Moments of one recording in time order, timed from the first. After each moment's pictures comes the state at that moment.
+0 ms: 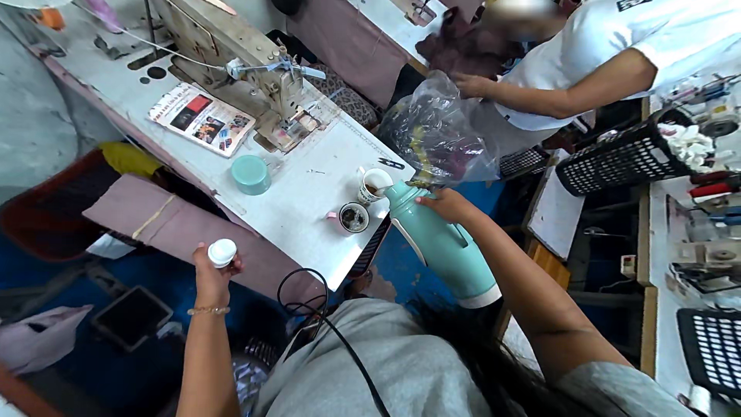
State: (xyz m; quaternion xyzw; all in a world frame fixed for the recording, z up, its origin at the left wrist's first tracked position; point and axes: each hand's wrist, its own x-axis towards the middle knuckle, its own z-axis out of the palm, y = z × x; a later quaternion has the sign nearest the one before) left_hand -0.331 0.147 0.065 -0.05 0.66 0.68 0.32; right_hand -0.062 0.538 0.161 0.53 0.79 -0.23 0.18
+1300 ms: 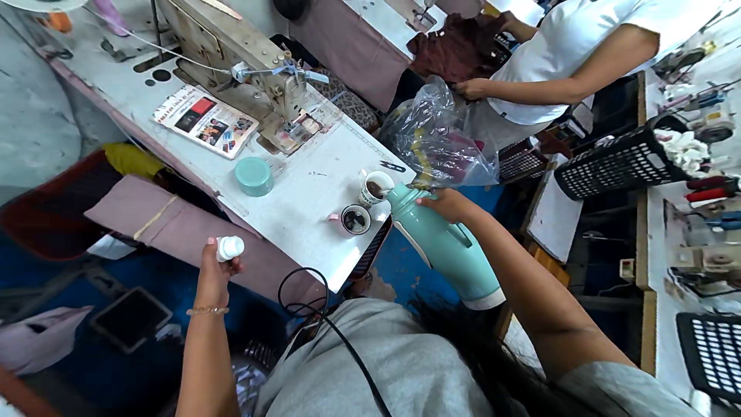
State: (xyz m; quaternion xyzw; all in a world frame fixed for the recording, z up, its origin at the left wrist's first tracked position) left_hand -0.336 0.141 0.064 -0.02 0.69 0.64 0.33; right_hand -0.070 0.536 0.170 0.53 0.79 -0.24 0.19
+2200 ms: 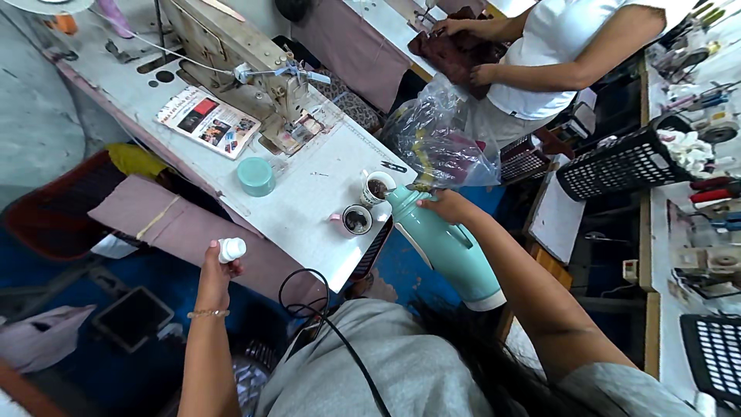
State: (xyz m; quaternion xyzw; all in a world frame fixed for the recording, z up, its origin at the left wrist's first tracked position) left_hand -0.335 0.137 0.063 -0.04 0.70 0.63 0.33; right_hand -0.067 0.540 0.162 0.53 0.79 -0.24 0.20
